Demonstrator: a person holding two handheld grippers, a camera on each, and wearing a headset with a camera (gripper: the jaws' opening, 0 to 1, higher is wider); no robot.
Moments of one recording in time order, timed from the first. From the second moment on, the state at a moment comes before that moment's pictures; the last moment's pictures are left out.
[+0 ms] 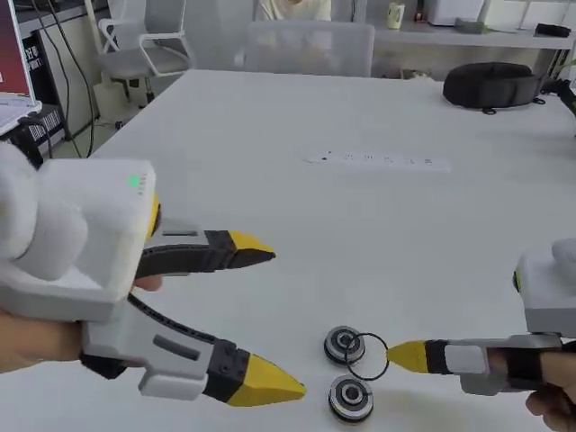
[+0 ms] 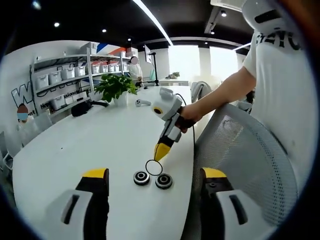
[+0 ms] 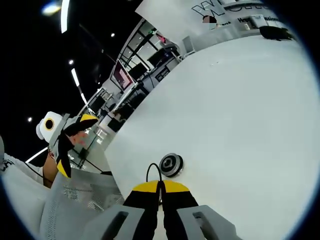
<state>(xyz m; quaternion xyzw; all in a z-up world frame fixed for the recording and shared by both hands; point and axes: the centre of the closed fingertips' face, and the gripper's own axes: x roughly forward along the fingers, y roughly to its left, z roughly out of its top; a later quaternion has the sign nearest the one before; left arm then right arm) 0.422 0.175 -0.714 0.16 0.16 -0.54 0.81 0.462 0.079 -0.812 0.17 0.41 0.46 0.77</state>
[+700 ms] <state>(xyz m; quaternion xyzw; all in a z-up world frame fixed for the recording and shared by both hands) 0.410 0.220 -0.758 0.10 0.21 -0.45 0.86 0.459 0.080 -0.810 0.17 0.41 0.45 0.77</state>
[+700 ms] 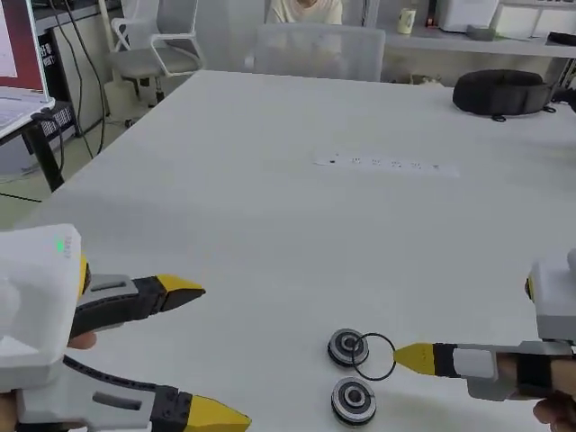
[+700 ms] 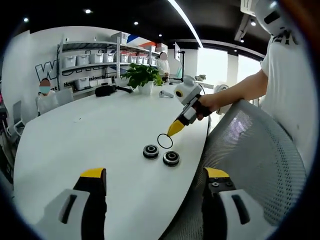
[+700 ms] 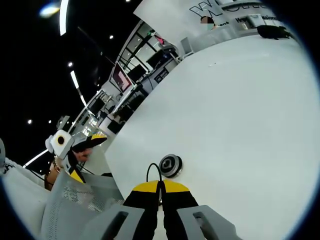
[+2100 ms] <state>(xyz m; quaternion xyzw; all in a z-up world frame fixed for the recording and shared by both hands) 0.404 0.219 -0.767 0.08 0.22 -0.45 0.86 0.469 0.097 -0.766 0.20 0.35 0.46 0.79</state>
